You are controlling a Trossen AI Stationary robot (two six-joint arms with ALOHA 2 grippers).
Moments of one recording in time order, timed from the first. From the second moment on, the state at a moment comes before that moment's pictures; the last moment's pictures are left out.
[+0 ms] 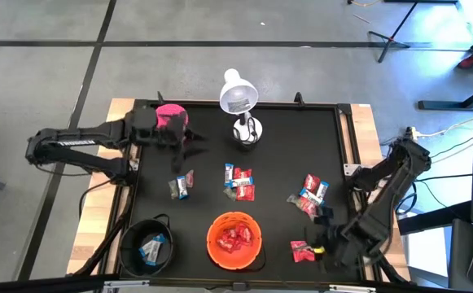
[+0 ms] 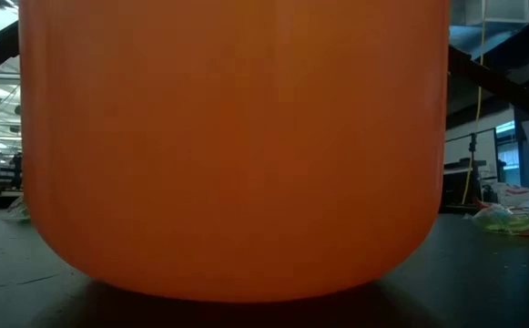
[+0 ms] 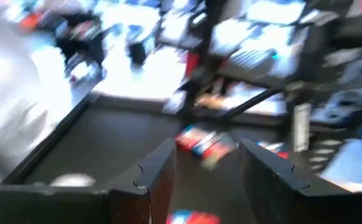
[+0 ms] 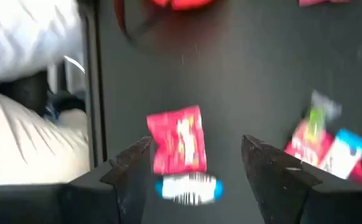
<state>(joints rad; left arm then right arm) 0.12 0.96 0.93 -0.15 0.09 -0.12 0.92 1.56 1.44 -1.15 0.25 0.94</state>
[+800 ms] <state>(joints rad) -0.21 1.12 0.93 0.08 -0.18 0.02 1.04 1.61 0.96 -0.70 0.04 1.47</state>
